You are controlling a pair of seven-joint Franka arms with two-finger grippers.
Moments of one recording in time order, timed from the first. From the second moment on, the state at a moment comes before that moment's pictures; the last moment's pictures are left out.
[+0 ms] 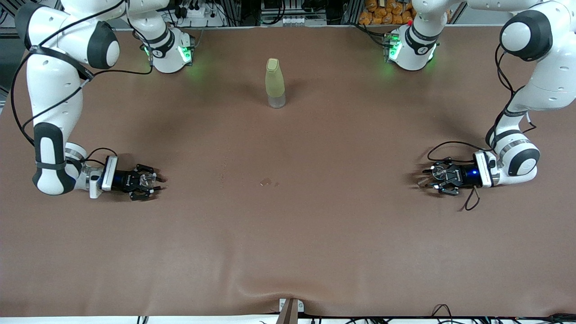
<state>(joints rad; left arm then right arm) 0.49 0.96 -0.09 -1.68 -1.18 1.49 2.59 0.01 0.95 -0.43 -1.71 1.38 1.46 -2.76</state>
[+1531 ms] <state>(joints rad) 0.60 0.93 -0.08 -1.52 -1.06 1.49 2.33 -0.01 0.77 -0.62 -1.65 1.07 1.49 -2.16</state>
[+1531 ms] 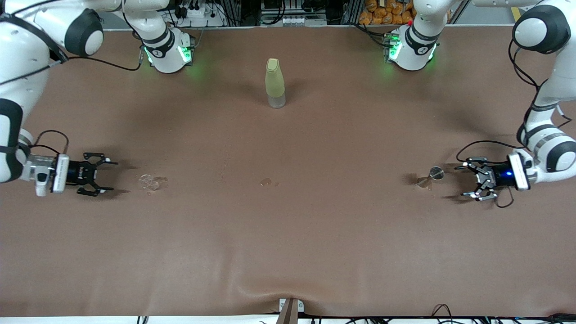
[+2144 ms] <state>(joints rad) 0.54 0.75 -0.09 -1.43 -1.03 1.48 1.74 0.07 0.33 -0.62 -1.64 0.66 1.56 -1.34</state>
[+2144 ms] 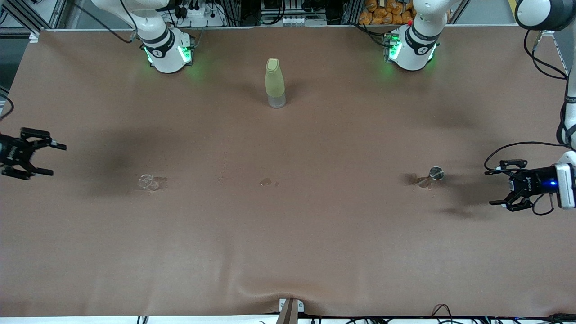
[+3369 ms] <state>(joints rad) 0.37 0.39 -0.13 -1.40 -0.56 1.65 0.63 -0.06 0.03 -0.10 -1.53 0.15 1.57 -0.34</state>
